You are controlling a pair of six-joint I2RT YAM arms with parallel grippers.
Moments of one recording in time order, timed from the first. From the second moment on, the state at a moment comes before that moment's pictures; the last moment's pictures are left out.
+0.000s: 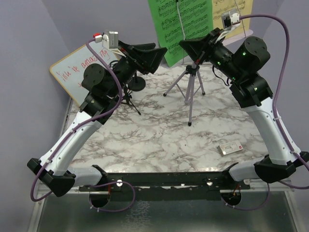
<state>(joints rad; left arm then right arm) -0.65 1.24 1.49 0.24 0.13 -0.55 0.54 1.39 1.86 -0.23 -0.28 0.24</state>
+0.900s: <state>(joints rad) -0.72 1.34 1.55 0.18 -0.05 -0.33 0.54 1.38 1.81 -0.13 -0.28 0.24</state>
